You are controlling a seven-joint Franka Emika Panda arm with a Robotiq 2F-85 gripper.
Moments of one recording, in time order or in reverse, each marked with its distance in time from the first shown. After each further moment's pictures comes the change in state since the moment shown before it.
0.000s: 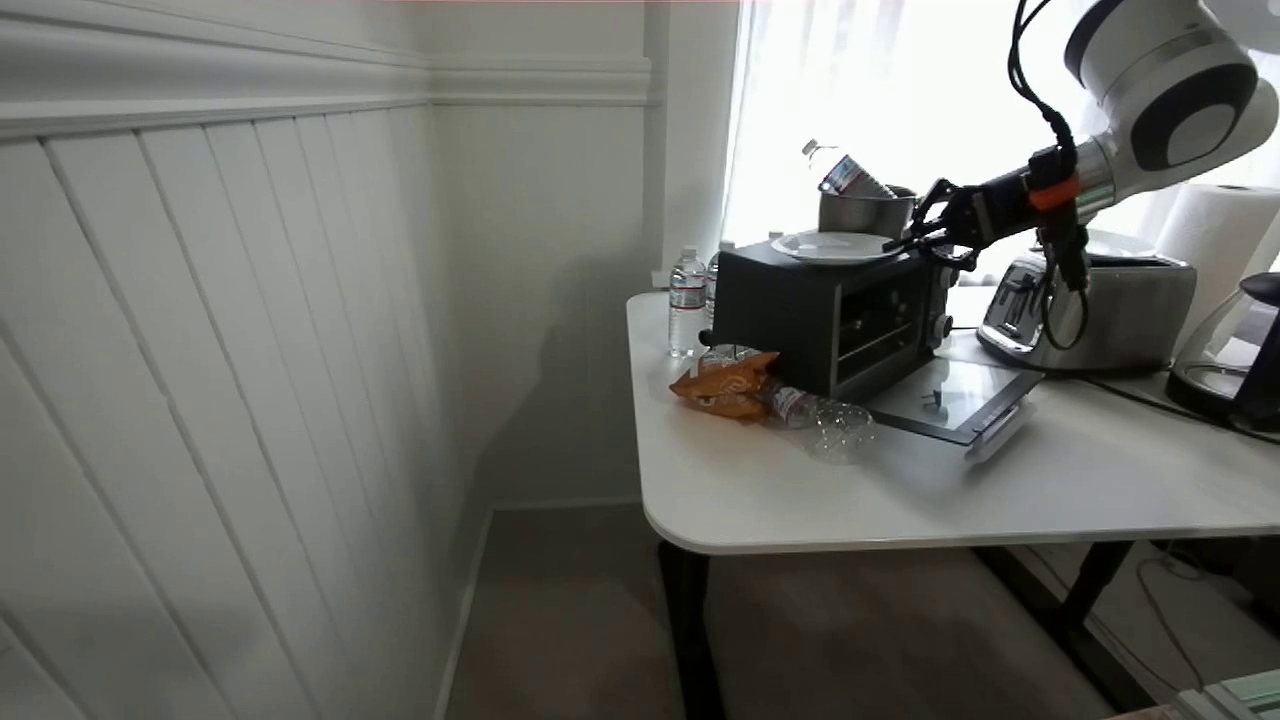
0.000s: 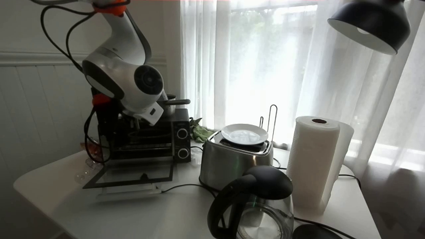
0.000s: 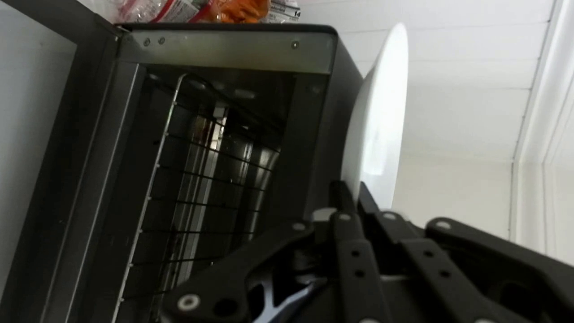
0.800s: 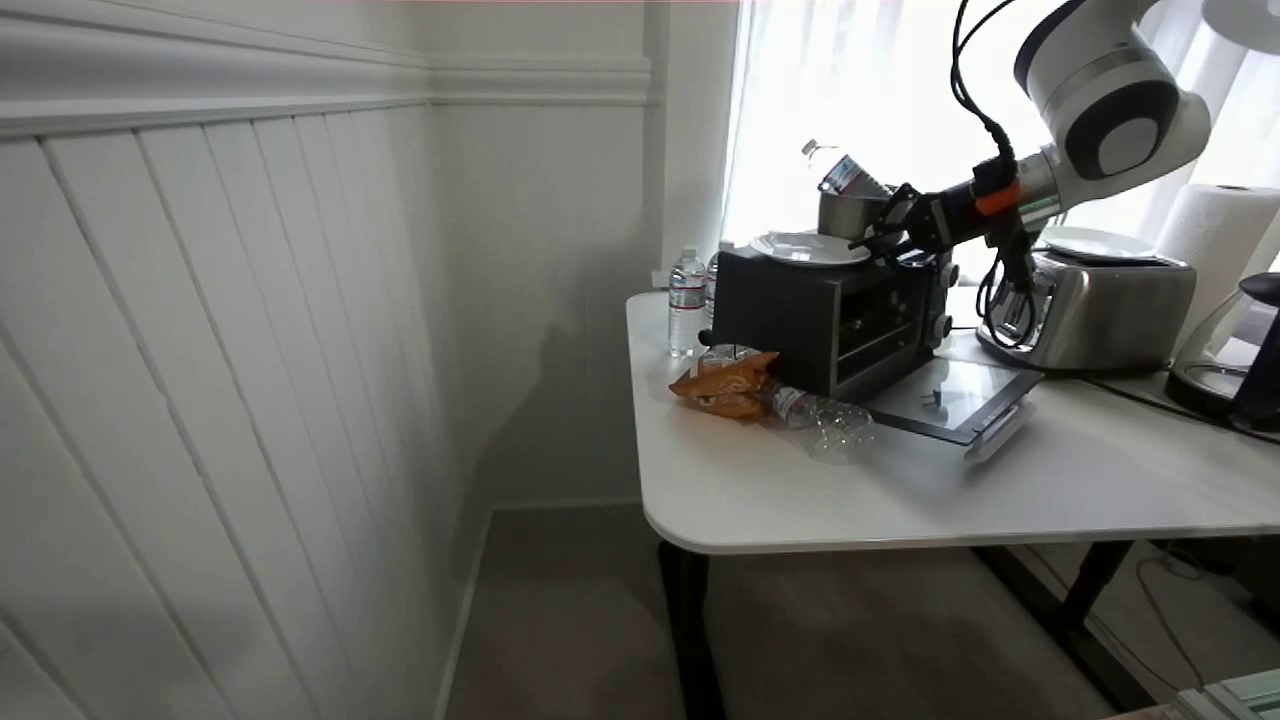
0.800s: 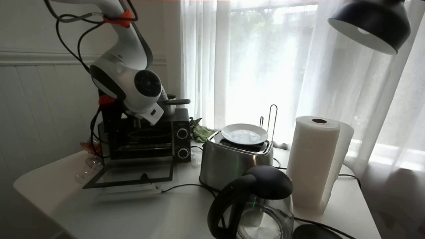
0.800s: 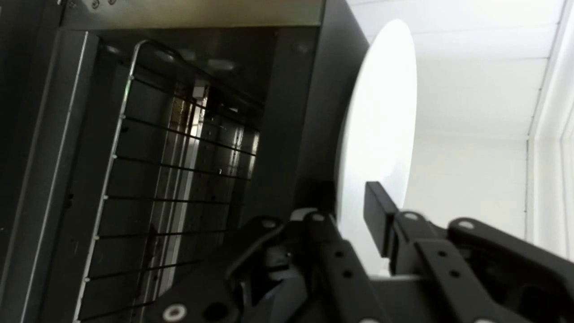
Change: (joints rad) arm 0.044 0.125 0.002 0.132 0.075 0.065 0.000
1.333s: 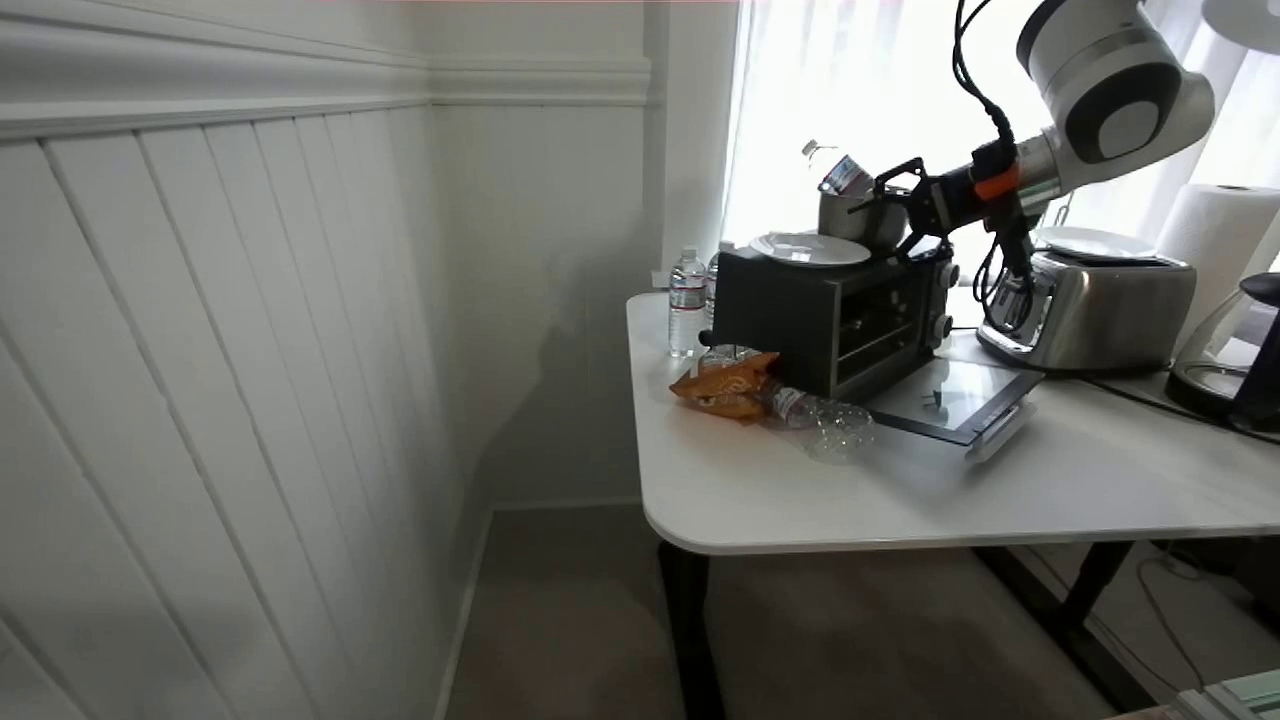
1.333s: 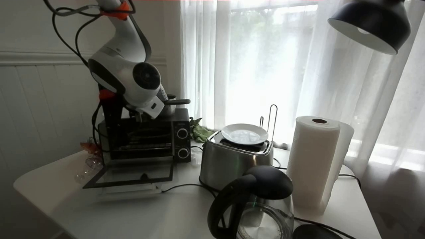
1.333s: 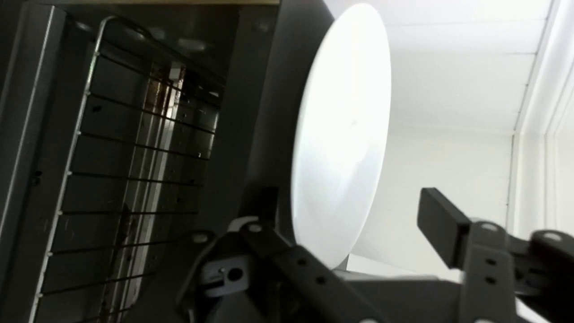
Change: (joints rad) arm 0.008 -0.028 -0.002 0.015 -0.003 0.032 0.003
